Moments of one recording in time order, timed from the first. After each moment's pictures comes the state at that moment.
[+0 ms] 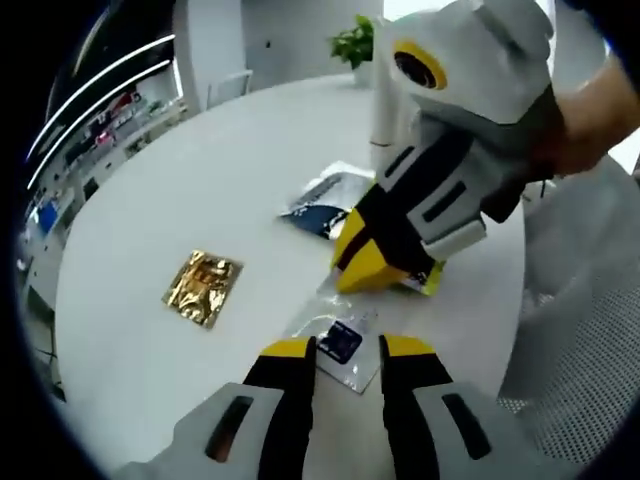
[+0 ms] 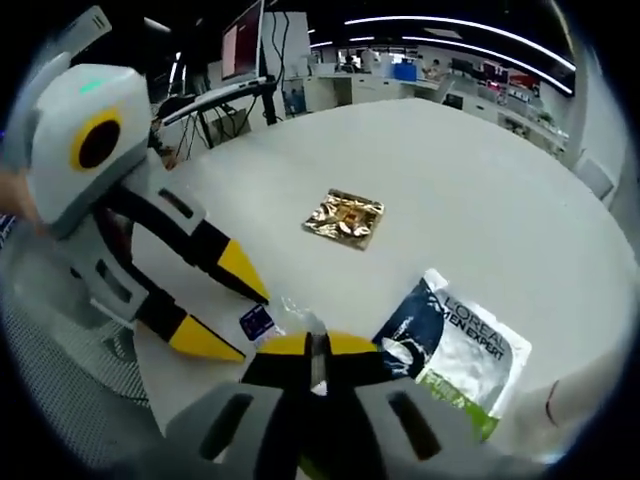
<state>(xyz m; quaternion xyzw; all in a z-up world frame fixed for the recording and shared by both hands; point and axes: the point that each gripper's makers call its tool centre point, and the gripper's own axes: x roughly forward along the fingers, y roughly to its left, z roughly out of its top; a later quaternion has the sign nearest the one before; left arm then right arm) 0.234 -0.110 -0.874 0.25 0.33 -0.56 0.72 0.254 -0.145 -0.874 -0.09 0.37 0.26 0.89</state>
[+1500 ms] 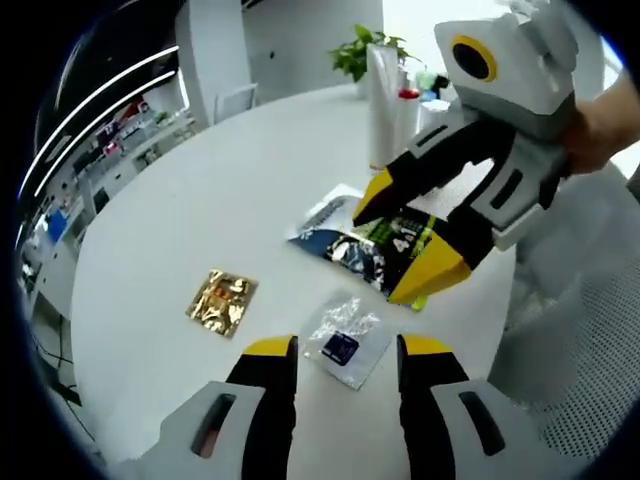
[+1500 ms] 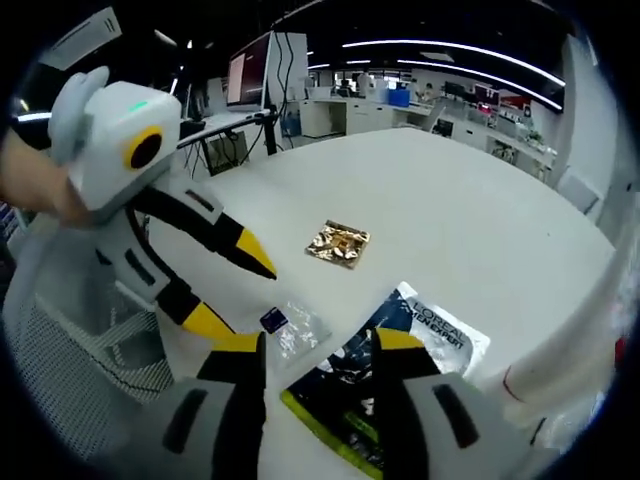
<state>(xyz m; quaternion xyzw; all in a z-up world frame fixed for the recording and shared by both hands) 0.229 -0.105 -0.842 0.25 0.31 -0.55 0.74 0.225 -0.155 -0.826 -0.08 0.32 0.25 0.91</state>
